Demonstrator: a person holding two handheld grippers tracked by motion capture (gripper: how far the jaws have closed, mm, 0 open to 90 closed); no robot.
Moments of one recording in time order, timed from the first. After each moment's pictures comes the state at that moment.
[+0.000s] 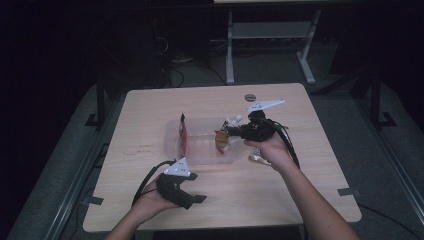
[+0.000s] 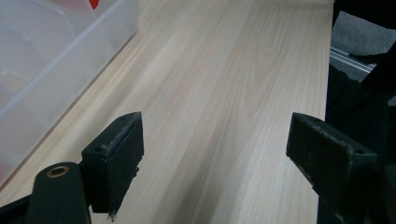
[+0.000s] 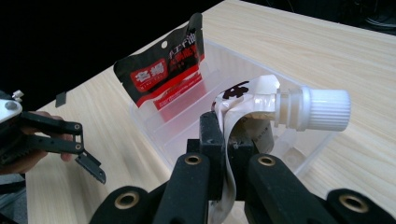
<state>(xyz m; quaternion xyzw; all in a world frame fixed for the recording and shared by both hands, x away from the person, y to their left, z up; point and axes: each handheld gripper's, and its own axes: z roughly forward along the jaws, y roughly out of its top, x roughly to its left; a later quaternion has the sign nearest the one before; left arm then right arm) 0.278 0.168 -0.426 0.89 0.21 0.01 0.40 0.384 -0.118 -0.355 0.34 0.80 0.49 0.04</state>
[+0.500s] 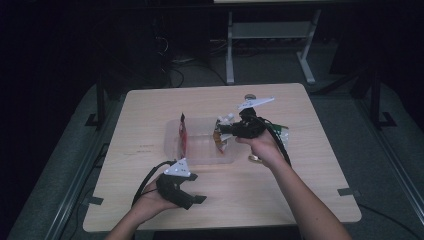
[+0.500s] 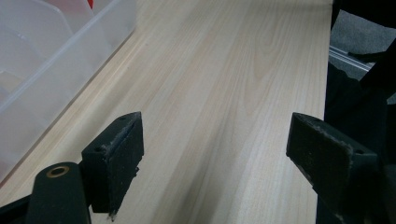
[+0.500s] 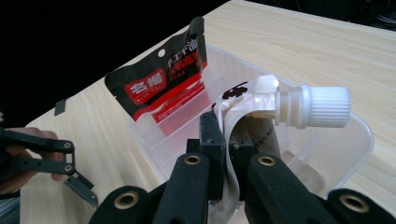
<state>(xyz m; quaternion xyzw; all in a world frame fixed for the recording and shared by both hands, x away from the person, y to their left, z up) 0.278 0.168 -0.426 0.90 0.21 0.01 0.40 0.401 -0.098 -0.364 0.34 0.80 0.49 0.03</state>
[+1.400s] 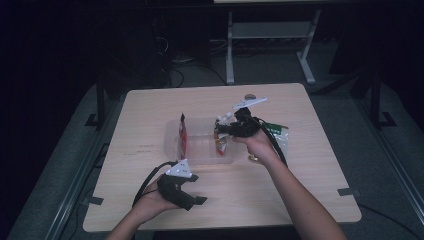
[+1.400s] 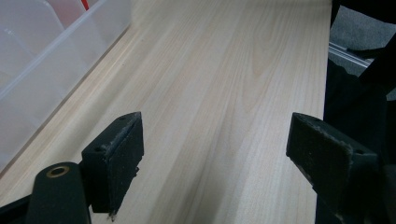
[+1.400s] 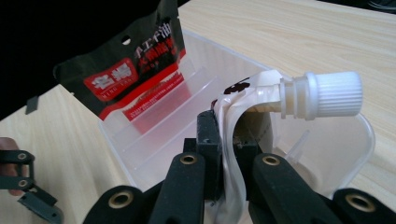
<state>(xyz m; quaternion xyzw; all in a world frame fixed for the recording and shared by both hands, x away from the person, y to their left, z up) 0.277 0.165 -0.429 0.90 0.21 0.00 0.39 0.418 -0.088 -0.382 0.36 0.81 0.47 0.03</state>
